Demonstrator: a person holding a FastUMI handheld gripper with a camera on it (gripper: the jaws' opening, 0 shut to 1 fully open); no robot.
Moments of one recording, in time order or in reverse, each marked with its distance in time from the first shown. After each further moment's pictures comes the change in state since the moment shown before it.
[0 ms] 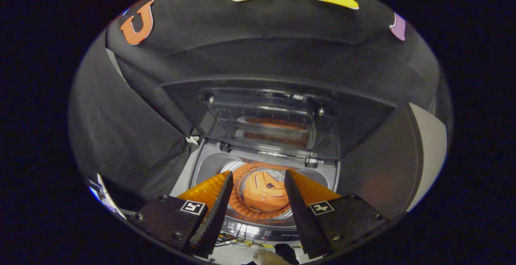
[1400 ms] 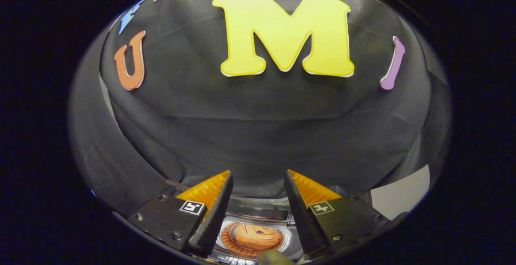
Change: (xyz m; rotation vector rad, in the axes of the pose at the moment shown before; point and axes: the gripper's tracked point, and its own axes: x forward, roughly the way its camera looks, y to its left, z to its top) arm -0.034 -0.001 0.172 0.025 -0.352 -0.094
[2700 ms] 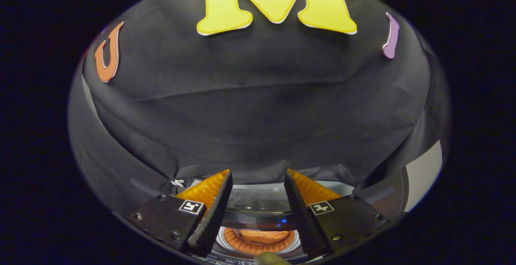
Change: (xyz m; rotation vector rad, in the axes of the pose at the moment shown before) arm 0.064 0.000 -0.062 0.076 0.141 -0.055
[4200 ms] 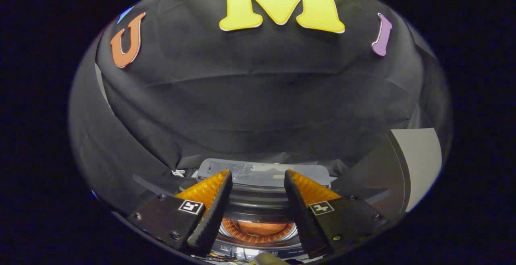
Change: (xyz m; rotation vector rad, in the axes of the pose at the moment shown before) arm -0.057 0.004 -0.076 -0.045 -0.010 0.007
